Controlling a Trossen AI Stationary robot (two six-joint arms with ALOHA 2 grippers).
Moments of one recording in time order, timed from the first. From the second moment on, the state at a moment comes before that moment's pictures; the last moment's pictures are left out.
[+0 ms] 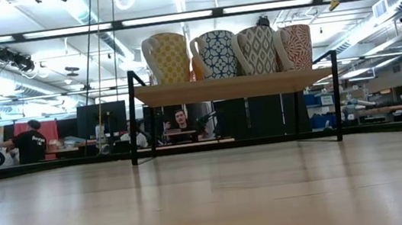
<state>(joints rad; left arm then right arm) -0.26 1.03 0.96 -0.29 -0.94 -0.24 -0.23 1.39 1.61 -0.62 -0.12 -0.63</state>
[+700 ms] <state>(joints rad) -0.37 0.51 0.96 -0.63 -0.80 -0.06 -0.22 0.94 1.59 -0.99 -0.33 -0.11</state>
